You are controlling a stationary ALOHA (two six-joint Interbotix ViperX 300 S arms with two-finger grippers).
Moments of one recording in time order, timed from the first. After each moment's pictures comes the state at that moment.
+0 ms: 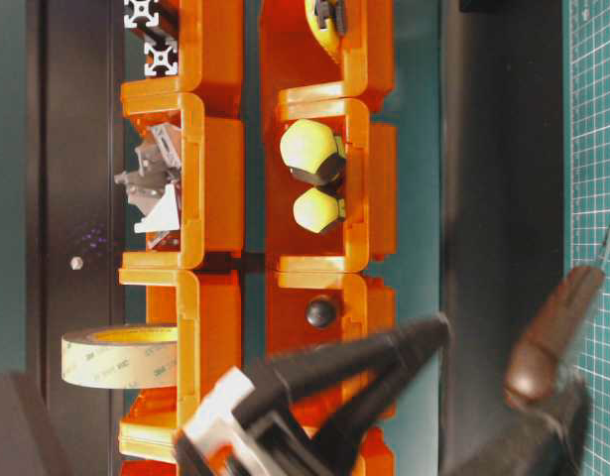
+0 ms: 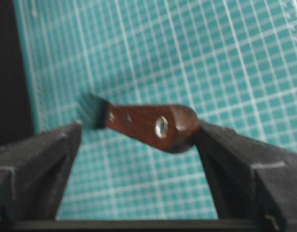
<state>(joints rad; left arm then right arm) -0.45 -0.02 0.54 0.96 0.65 -0.75 0.03 -1.06 1.19 0.04 0.01 0.19</state>
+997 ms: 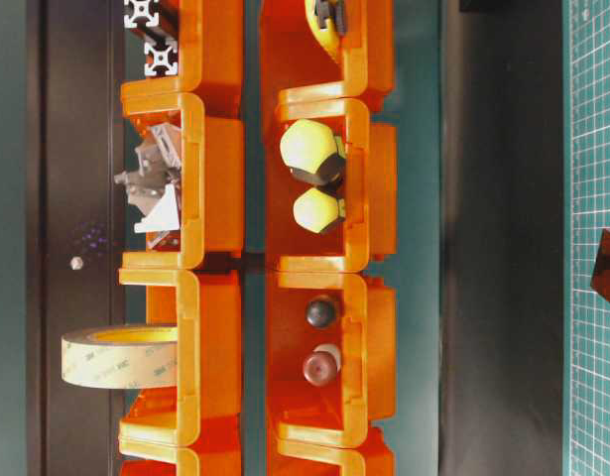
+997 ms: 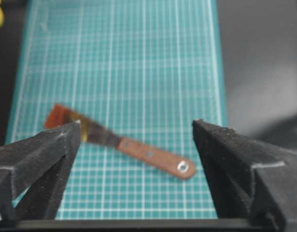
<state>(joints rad) -0.56 -0.56 0.75 0.95 0.65 -1.10 0.03 -1.07 1.18 0.04 0.01 0.19</state>
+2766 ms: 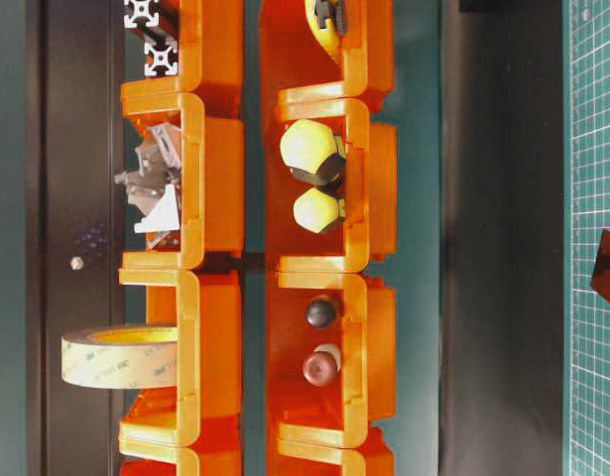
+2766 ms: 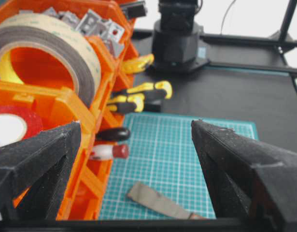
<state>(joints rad) -0.31 -1.14 0.93 0.95 0.54 -0.94 0.03 -1.08 1.18 0.04 -0.02 0.19</state>
